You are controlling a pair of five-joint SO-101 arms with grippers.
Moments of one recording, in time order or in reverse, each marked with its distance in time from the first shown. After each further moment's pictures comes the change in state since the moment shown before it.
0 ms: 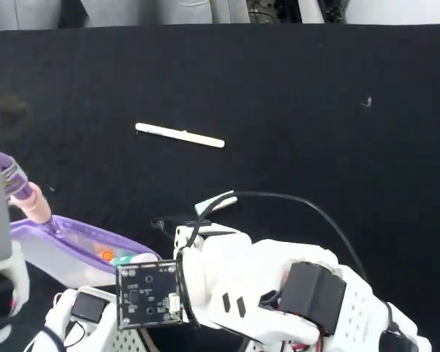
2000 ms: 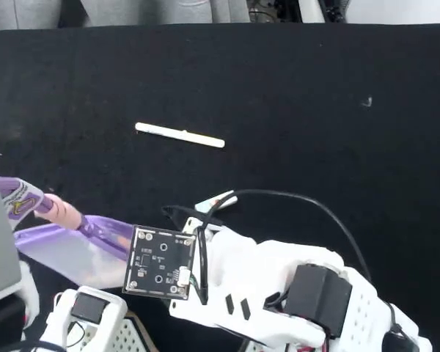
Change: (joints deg) left arm 0.2 -16.4 23.3 -15.4 -3.4; right arm -0.1 -0.4 -0.5 -0.8 -14.3
